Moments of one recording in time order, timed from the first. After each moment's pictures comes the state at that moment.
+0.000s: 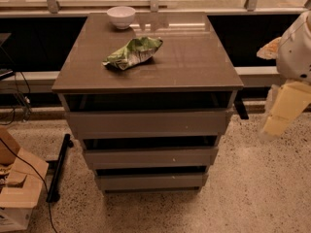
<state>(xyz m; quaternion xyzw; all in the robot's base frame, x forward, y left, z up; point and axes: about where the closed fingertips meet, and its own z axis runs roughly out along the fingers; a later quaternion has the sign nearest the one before) 0.438 -0.210 0.963 -0.60 0.78 -0.03 0.18</state>
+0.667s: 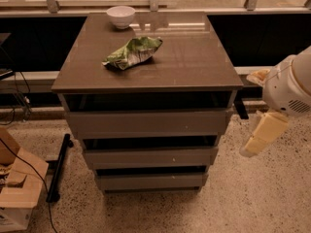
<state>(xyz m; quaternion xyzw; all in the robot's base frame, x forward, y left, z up) 0.449 -0.205 0.897 -0.58 0.78 0.01 0.23</state>
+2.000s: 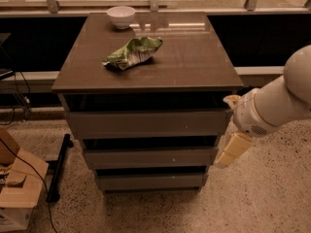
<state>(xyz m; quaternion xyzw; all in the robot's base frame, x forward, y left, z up) 0.476 -0.184 0.806 -0.58 0.78 0.04 0.24</state>
